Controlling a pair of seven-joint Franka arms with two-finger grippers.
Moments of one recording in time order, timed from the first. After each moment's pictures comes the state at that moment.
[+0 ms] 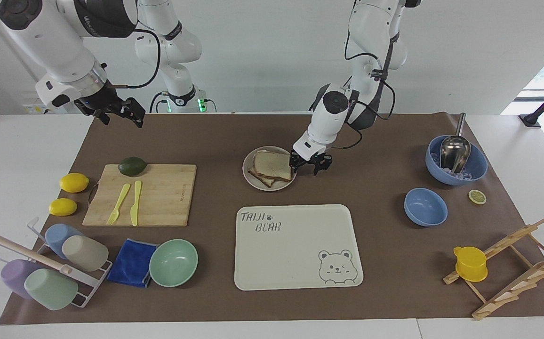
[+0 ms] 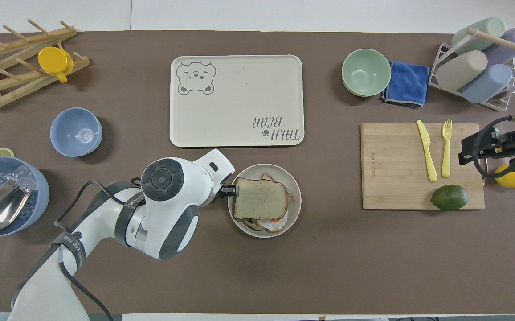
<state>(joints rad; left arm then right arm) -0.57 0.15 -0.07 -2.21 -0.18 2.41 -0.36 0.04 0.00 -0.10 -1.60 0.03 1.40 0.12</state>
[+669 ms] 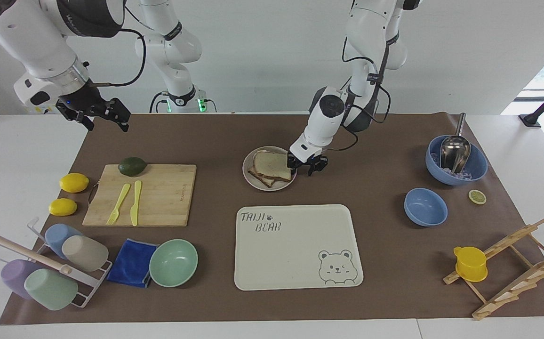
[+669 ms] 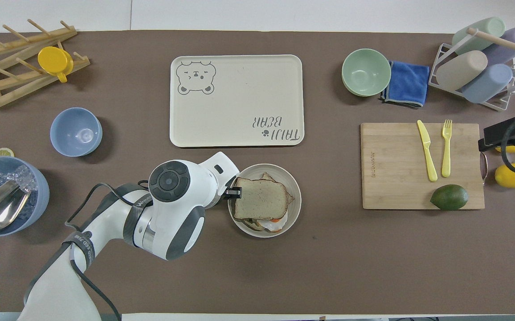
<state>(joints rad) -0.59 0.17 -0.07 -2.22 -0.21 2.43 -0.36 0.01 0.00 -0.10 -1.59 0.03 1.49 0.00</state>
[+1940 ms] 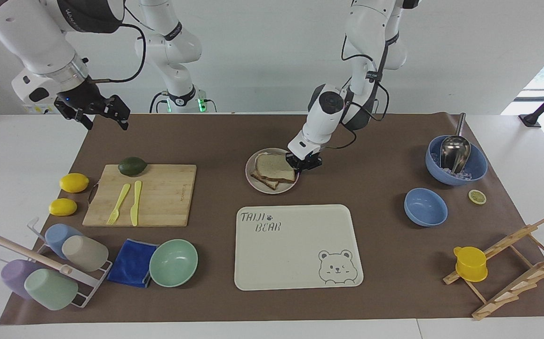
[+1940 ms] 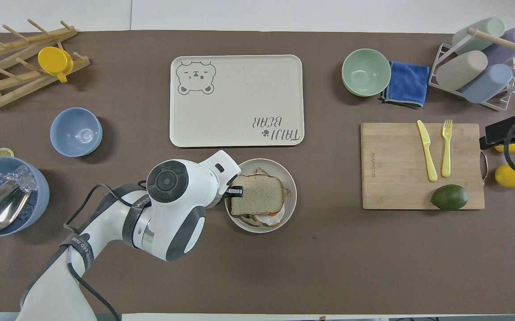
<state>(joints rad) -0.59 0.16 -0.07 -2.19 -0.24 2.41 -0.36 0.03 0.01 -0.11 -1.56 0.03 1.47 -0.01</state>
